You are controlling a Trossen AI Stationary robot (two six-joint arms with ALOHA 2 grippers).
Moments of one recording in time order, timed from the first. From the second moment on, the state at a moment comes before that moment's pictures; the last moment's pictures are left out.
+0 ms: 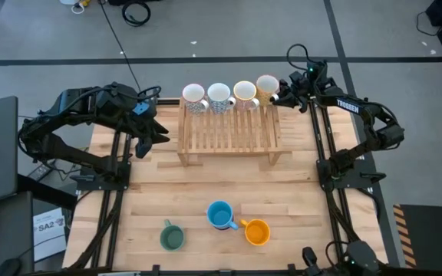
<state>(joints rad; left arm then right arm) 0.11 1.20 1.74 -1.23 0.07 -0.30 -1.19 1.42 0.82 0.21 -1.51 0.04</state>
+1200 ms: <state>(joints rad) 0.11 1.20 1.74 -1.23 0.07 -0.30 -1.20 1.41 0.82 0.16 -1.57 0.11</state>
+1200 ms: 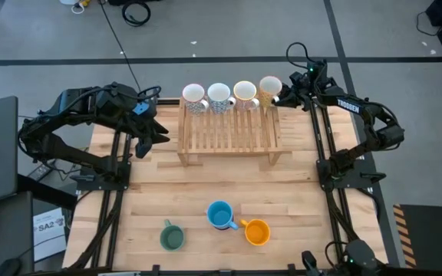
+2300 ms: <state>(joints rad) 0.11 1.20 1.74 -1.23 0.07 -0.25 -1.20 1.41 0.82 0.16 -1.57 0.11</state>
